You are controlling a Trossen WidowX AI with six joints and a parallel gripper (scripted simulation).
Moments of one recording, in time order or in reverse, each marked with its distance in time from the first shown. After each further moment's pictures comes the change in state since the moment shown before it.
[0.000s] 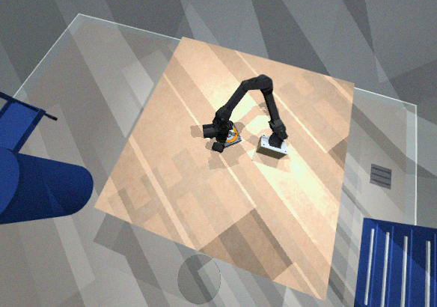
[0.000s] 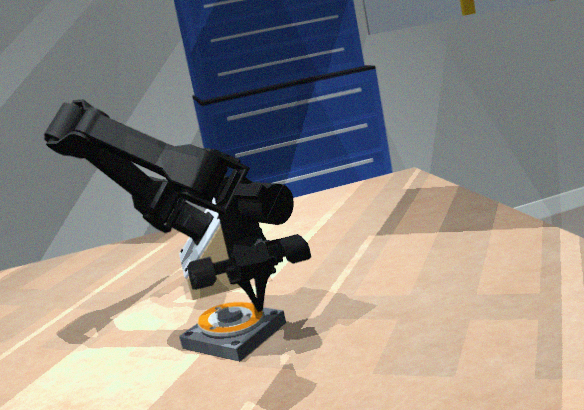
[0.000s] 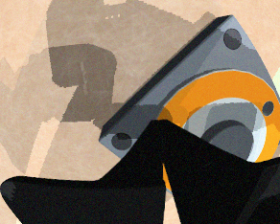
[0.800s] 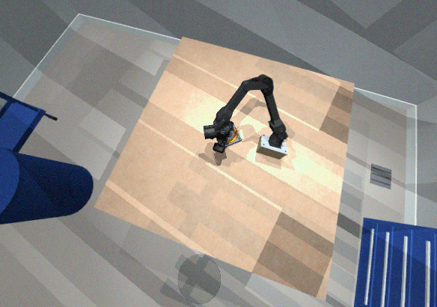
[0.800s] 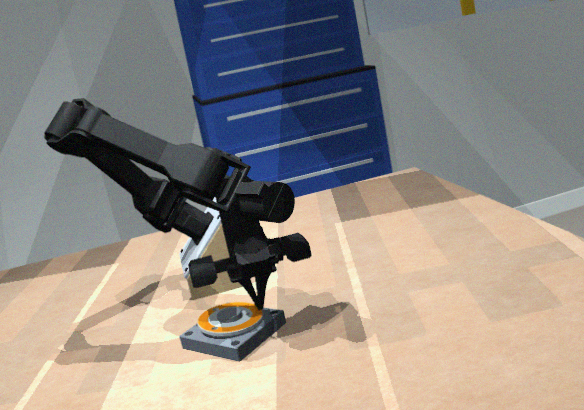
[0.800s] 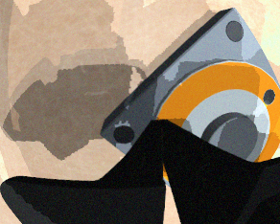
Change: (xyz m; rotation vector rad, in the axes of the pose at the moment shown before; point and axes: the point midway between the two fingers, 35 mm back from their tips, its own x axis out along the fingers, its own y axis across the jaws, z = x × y) arm 0.000 0.002 -0.005 0.000 -0.001 0.000
